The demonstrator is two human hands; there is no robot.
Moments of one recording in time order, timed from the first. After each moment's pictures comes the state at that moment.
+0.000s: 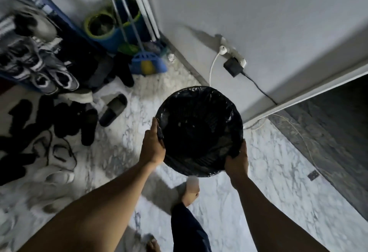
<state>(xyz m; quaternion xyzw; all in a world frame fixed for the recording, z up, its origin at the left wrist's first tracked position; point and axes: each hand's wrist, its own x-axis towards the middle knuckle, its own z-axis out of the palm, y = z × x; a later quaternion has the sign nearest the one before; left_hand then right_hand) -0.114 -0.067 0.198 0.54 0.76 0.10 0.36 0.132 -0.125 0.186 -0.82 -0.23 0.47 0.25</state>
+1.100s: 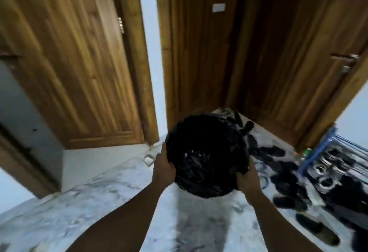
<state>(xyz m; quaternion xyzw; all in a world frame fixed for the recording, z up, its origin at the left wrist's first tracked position) -0.368 -0.842 0.521 0.03 0.86 0.50 -0.13 -0.333 -0.581 0.531 -0.17 -0.83 0.53 0.05</state>
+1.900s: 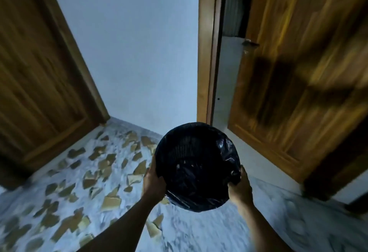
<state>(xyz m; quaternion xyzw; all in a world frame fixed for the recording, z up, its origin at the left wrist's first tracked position) -0.151 -1.295 0.500 -0.53 0.73 0.31 -0.29 -0.377 -1.160 0.500 0.21 -0.82 0.44 -0.30</state>
